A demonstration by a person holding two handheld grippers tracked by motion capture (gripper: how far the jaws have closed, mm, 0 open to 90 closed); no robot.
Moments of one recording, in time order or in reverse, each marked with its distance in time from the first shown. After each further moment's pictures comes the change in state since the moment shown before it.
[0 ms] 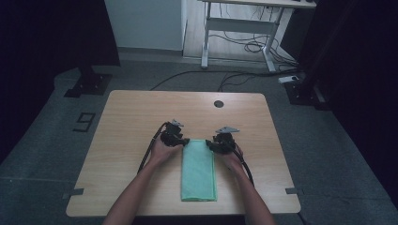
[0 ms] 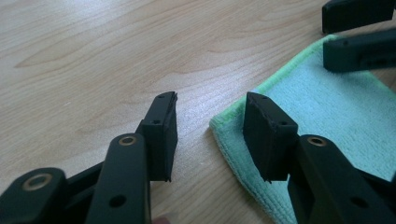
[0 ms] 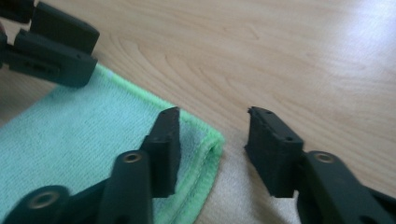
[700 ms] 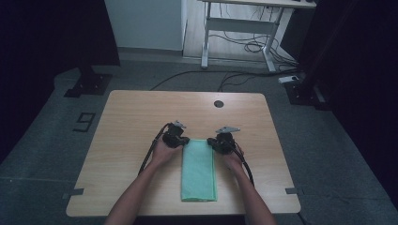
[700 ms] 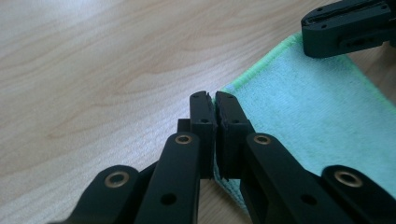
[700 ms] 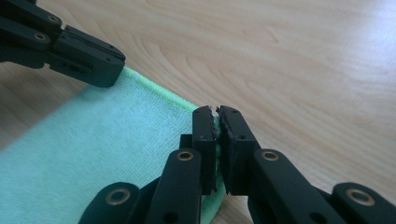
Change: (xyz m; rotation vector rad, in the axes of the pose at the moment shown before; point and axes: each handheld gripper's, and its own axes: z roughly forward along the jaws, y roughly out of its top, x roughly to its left) left arm -0.010 0.004 -0.004 -0.001 -0.038 0.038; right arm 0.001 0.004 -0.007 -0.003 0.074 -0.002
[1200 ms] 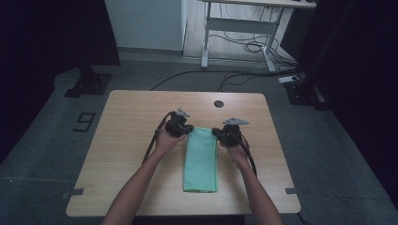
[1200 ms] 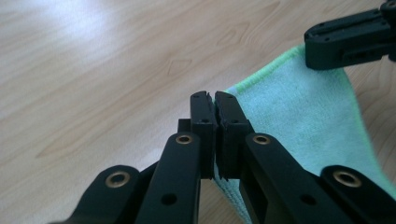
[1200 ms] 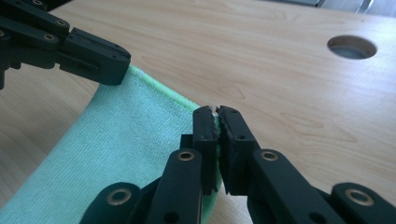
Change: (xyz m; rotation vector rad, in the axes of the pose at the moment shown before) left arm -0.005 0.041 -0.019 -0.097 0.016 0.041; right arm -0.012 0.029 -0.028 -0.098 -0.020 0.008
